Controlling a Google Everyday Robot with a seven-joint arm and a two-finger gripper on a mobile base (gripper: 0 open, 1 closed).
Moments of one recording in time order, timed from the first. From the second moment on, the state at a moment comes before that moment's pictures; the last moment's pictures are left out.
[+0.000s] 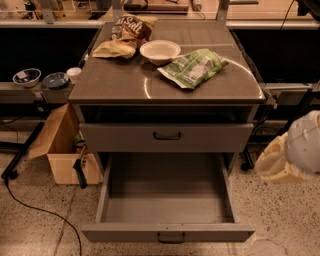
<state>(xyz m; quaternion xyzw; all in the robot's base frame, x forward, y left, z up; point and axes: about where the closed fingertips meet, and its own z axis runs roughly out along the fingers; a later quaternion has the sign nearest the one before) 0.377 -0.222 0.852 -0.66 0.73 0.04 0.18</state>
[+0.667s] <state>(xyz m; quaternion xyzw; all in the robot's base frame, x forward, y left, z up) 0.347 -0.209 0.780 -0.67 0.73 0.07 0.15</state>
